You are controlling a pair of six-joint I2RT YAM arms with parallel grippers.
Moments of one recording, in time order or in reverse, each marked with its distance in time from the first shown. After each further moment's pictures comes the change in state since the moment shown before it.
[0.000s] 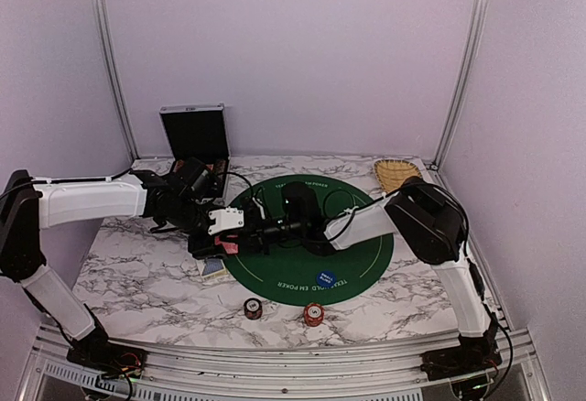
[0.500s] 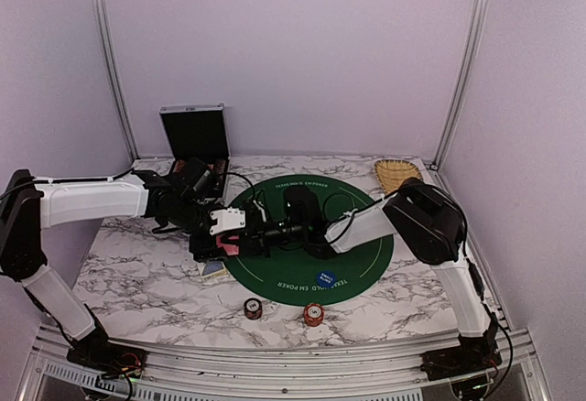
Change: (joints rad) left arm -0.008 0.008 0.005 0.000 -0.015 -0.003; right arm 0.000 0.005 -0.025 0.056 0.003 0.038
